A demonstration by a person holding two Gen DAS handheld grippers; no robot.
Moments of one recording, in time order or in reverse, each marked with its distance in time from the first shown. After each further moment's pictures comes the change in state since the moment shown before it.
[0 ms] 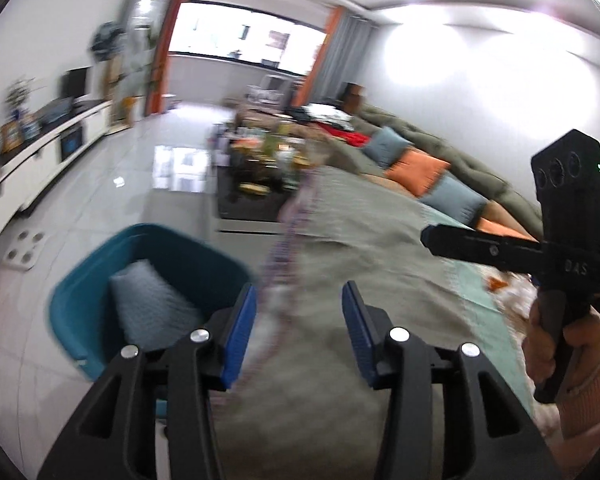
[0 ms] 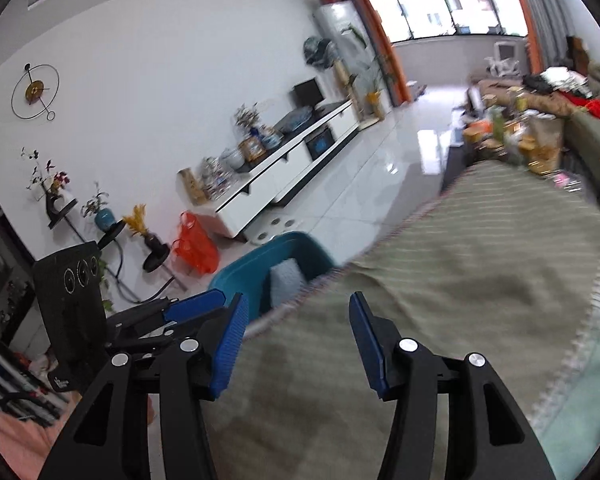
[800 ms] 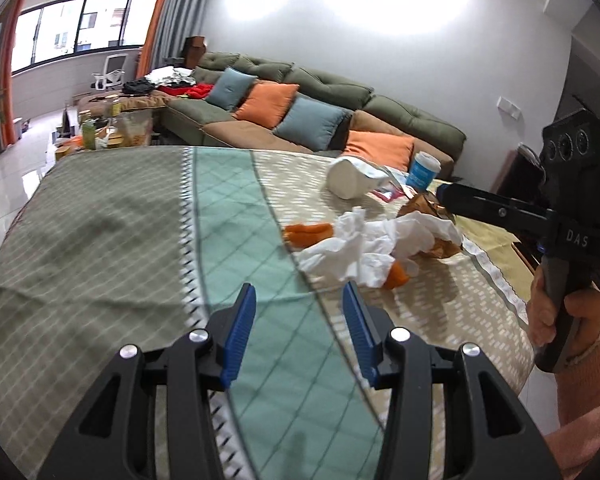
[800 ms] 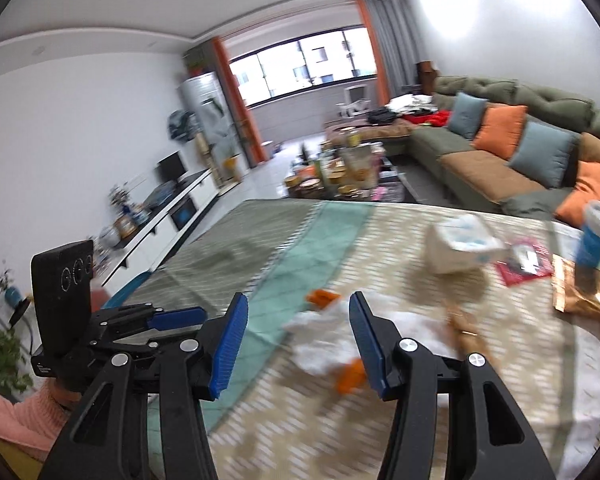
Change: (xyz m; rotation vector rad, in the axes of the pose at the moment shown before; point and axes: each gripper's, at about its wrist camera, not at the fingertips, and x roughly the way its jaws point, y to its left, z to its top) left arm 0.102 -0.223 -0.024 0.335 0.216 -0.396; right arm -0.222 -0.101 -0.098 0.207 -0.249 -0.477
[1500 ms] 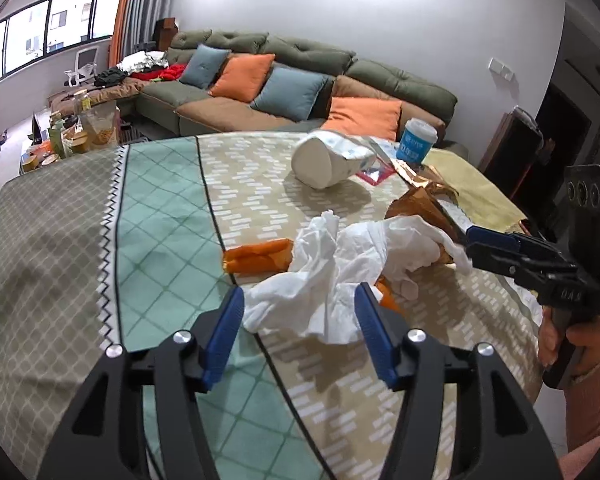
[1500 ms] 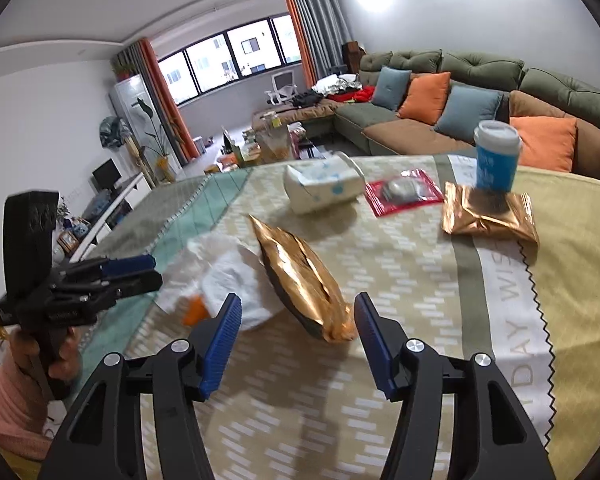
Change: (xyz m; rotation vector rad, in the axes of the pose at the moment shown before) left arm 0.079 -0.033 0.031 0.081 0.129 -0.028; right arm -0.016 -0.086 -0.047 0.109 0.068 -0.199
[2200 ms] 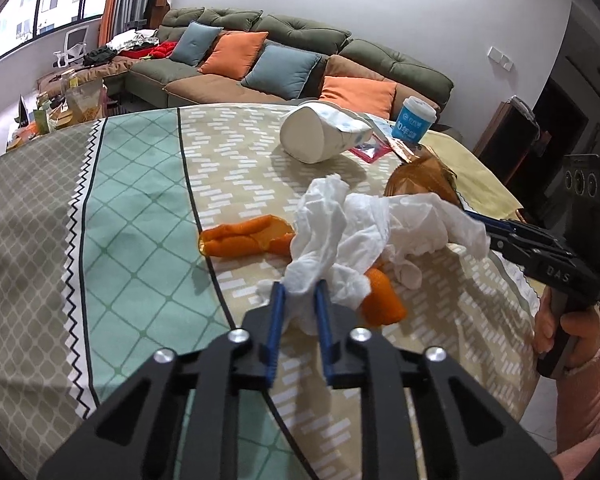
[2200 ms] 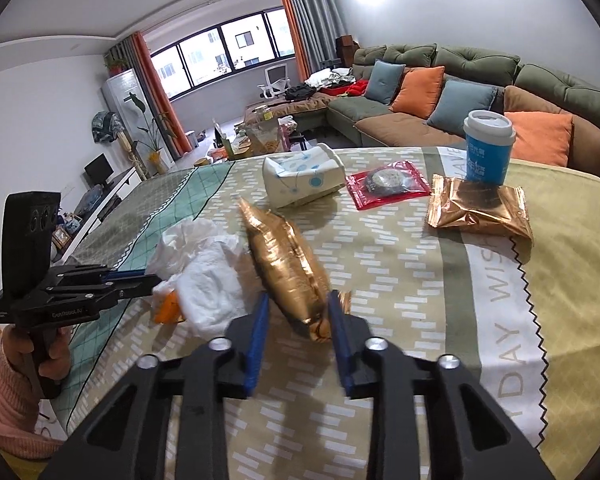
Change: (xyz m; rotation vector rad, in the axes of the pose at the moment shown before) left arm 0.021 0.003 -0.001 -0.025 0.069 -0.044; right arm 0.002 -0.017 0.005 0.015 0.012 -0.026
